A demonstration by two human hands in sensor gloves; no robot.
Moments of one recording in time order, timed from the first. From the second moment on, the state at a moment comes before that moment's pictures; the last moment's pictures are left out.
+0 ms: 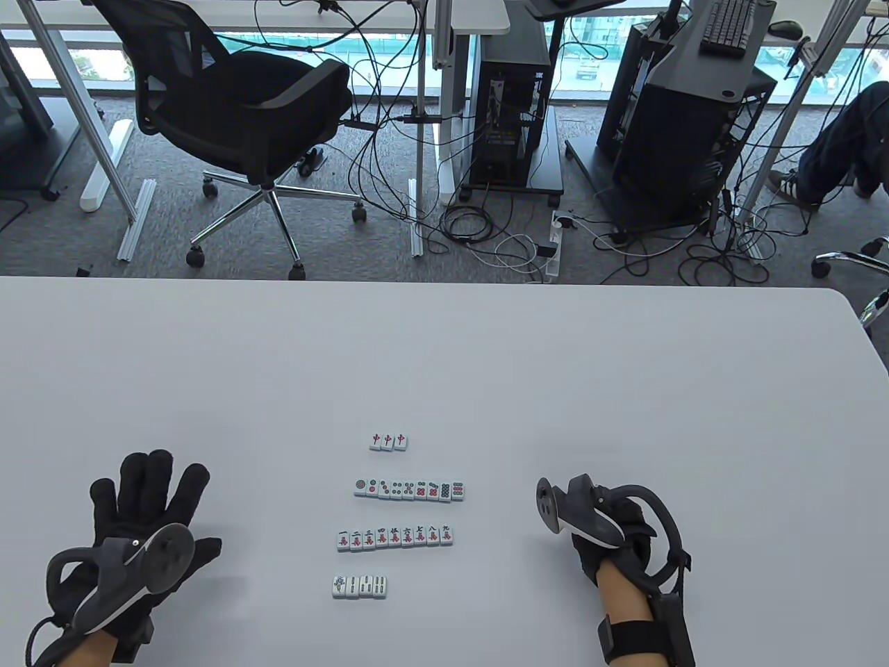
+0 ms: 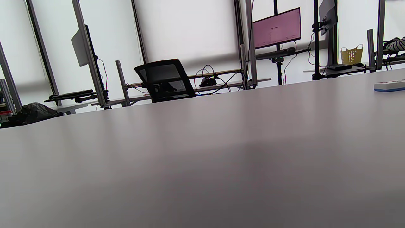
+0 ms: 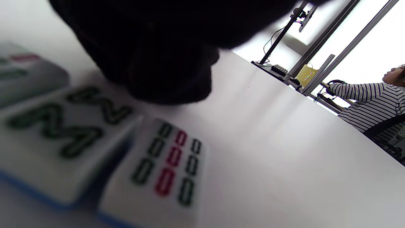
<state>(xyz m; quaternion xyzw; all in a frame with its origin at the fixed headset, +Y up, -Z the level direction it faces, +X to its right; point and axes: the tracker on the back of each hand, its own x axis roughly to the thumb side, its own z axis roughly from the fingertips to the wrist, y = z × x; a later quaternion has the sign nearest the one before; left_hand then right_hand) -0.337 -0.722 -0.217 0.04 0.03 -0.07 1.00 0.177 -0.764 -0.323 -0.05 -0.10 -0.97 0.23</state>
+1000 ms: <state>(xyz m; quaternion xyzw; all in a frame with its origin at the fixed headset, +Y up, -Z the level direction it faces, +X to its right) -0.336 -0.723 -0.218 0.05 0.02 -0.07 1.00 -0.035 -0.763 -0.221 -0.33 -0.05 -0.94 0.07</state>
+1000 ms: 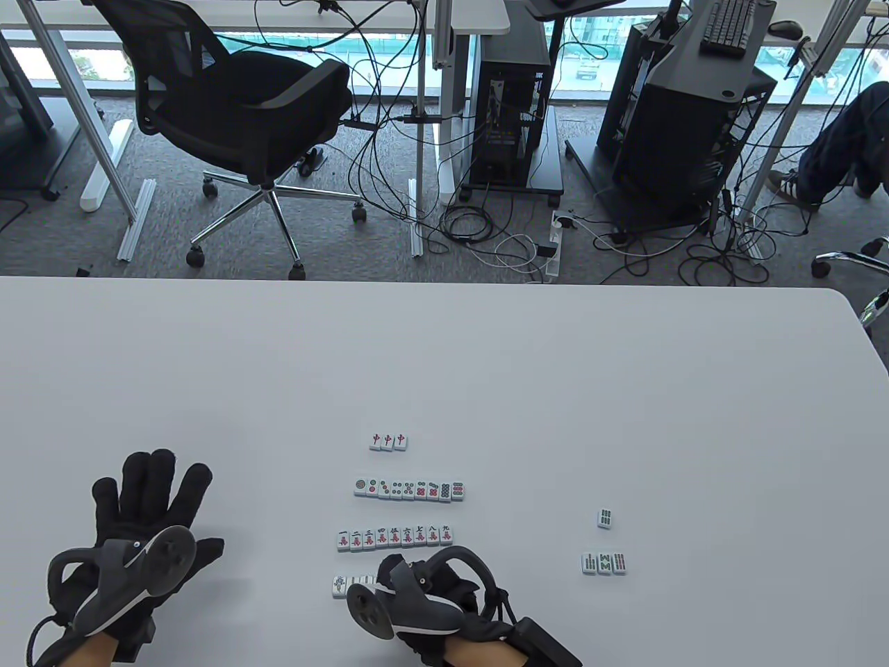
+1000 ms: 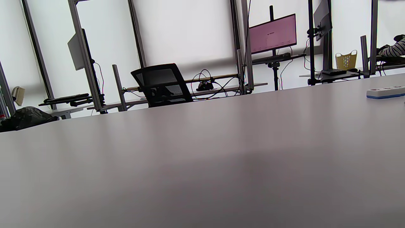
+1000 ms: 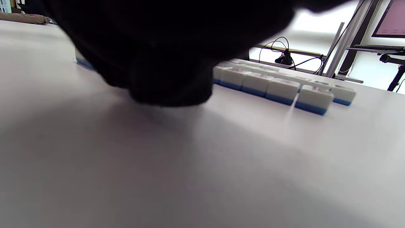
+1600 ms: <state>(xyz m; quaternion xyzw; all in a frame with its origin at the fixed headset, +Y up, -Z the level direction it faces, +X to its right) -0.337 -0.725 -0.218 0.04 0.02 -0.07 1.00 0.040 -0.702 -0.251 -0.24 -0.03 -0.97 0.02</state>
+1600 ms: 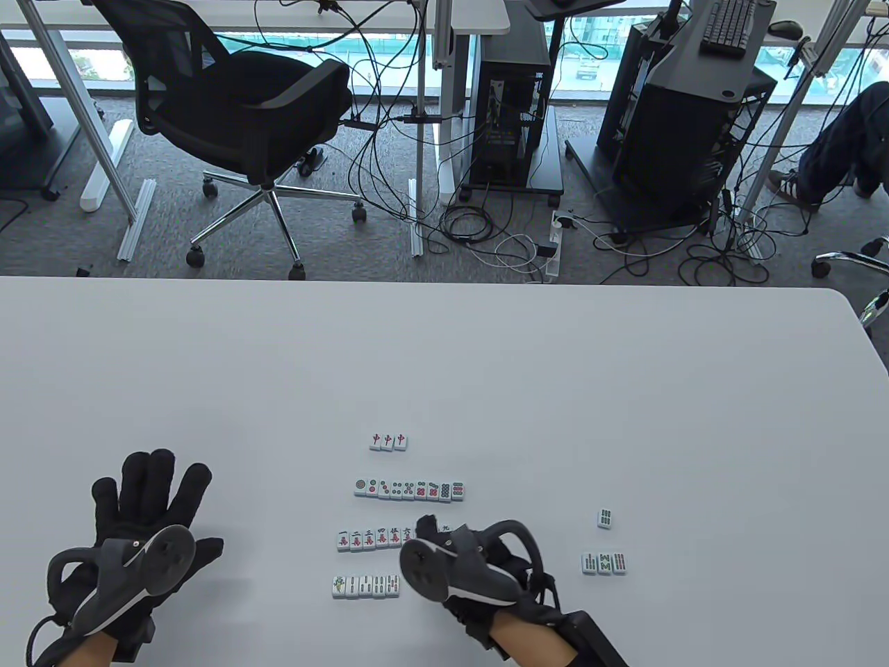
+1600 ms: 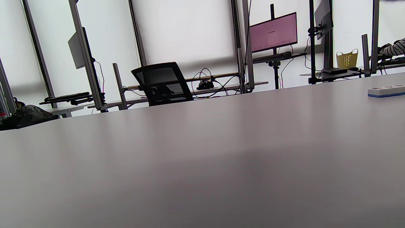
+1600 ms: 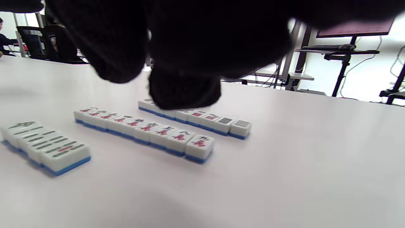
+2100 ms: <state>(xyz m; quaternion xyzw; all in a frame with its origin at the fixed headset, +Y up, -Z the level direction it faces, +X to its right) -0.336 -0.728 -0.218 0.03 0.02 -0.07 1.00 0.207 -0.719 -0.312 -0.02 -0.05 -0.99 0.15</state>
